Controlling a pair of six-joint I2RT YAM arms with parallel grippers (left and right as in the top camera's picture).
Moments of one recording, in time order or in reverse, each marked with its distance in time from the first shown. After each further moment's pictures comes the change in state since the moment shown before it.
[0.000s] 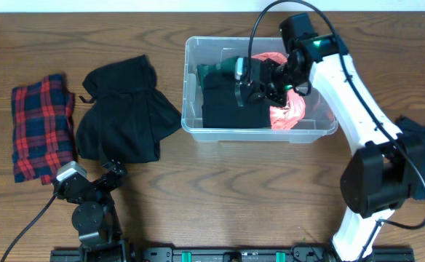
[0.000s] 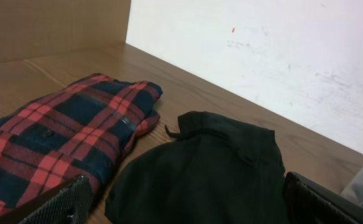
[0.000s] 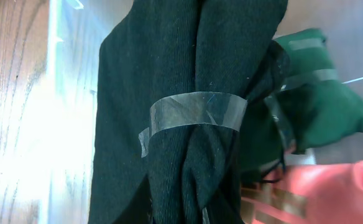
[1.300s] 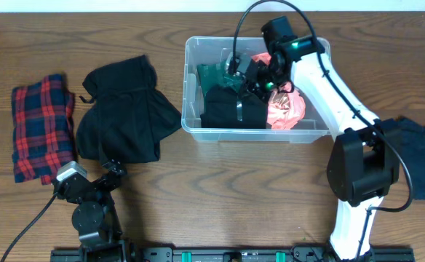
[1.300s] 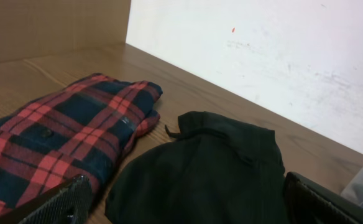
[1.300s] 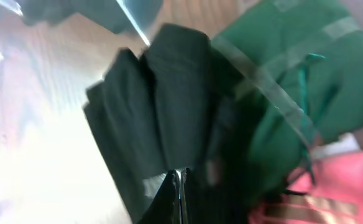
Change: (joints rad) left arm 0.000 0.000 0.000 0.000 0.000 0.000; right arm 0.064 0.103 0.037 0.086 0.067 0.397
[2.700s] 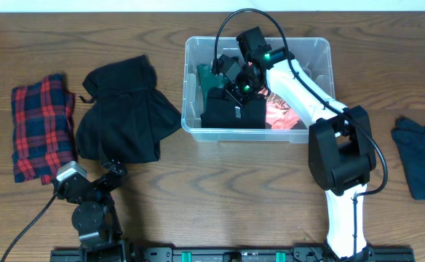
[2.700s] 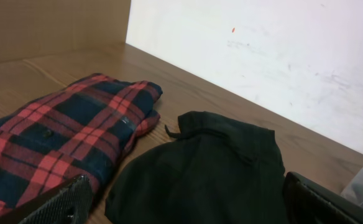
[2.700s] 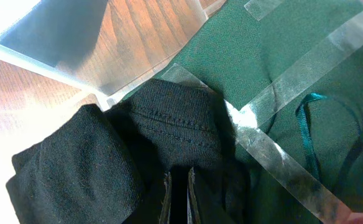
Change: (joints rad) left arm 0.000 0.000 0.000 0.000 0.000 0.000; right arm 0.067 0.135 0.000 0.216 0.105 0.239
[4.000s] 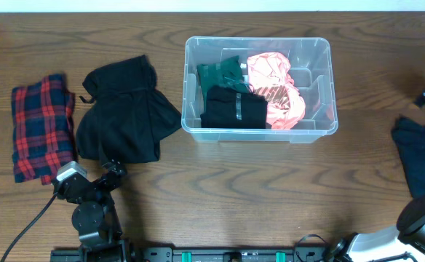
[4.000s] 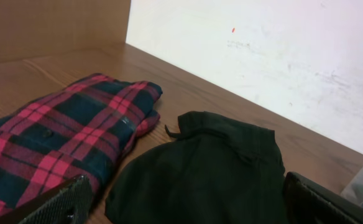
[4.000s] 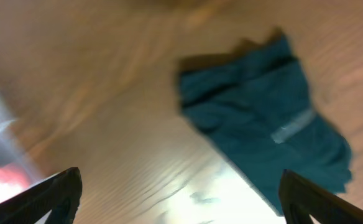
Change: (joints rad) left arm 0.000 0.000 0.000 0.000 0.000 0.000; right arm -1.047 -0.489 -0.182 -0.297 0.342 0.554
